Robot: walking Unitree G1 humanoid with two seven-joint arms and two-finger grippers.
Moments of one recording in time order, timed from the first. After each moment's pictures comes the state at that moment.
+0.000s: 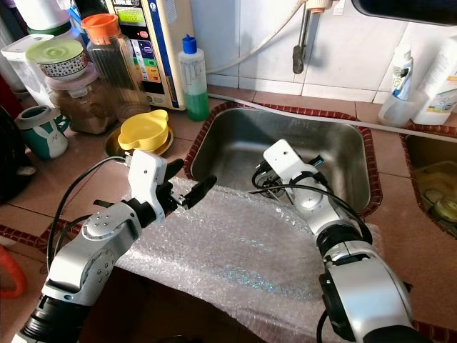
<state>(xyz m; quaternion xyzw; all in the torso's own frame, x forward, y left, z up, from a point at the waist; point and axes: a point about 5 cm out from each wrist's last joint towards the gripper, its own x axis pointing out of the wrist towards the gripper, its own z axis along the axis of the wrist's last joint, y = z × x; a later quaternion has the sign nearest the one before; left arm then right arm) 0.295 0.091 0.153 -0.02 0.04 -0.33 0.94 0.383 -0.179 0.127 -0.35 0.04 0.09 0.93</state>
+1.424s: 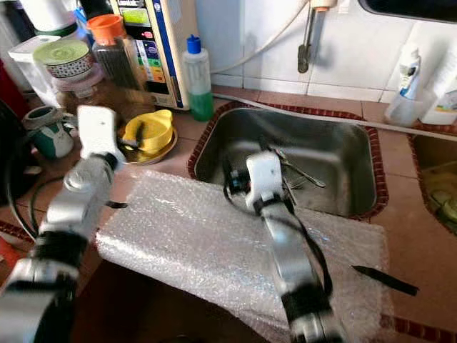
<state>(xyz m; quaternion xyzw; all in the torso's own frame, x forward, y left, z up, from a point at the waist) 0.382 0.179 0.180 0.05 -0.01 0.05 1.00 0.321 -0.107 0.130 -0.05 -0.12 0.16 0.98</state>
